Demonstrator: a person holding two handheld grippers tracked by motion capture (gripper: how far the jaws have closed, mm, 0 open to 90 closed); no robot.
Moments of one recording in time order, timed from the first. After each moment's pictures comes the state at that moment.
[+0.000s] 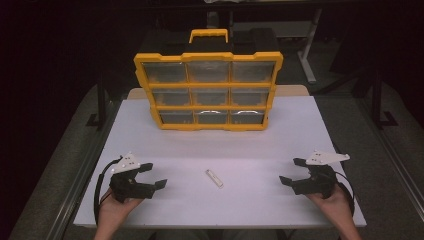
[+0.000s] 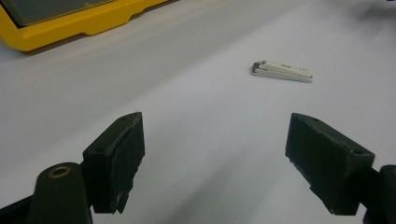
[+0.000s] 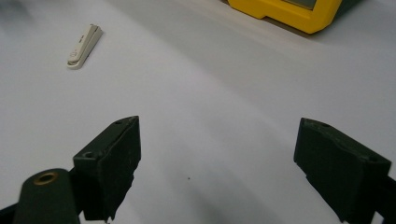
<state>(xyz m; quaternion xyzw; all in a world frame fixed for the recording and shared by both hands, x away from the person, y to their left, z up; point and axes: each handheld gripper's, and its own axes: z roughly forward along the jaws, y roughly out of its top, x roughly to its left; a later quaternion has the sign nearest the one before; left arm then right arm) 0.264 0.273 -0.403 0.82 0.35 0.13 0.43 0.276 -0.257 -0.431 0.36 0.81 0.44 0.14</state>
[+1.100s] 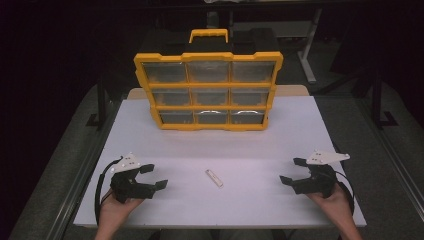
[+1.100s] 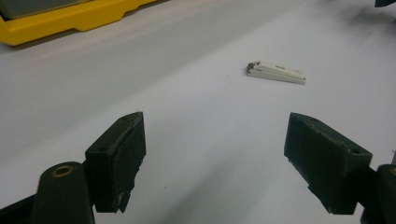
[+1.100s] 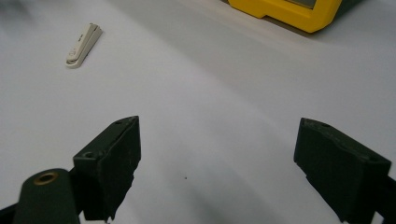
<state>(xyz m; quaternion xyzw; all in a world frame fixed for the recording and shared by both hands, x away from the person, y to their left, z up) 0.264 0.273 -0.405 0.82 0.36 0.11 0.44 0.279 -0.260 -0.434 0.36 0.81 0.44 0.13</state>
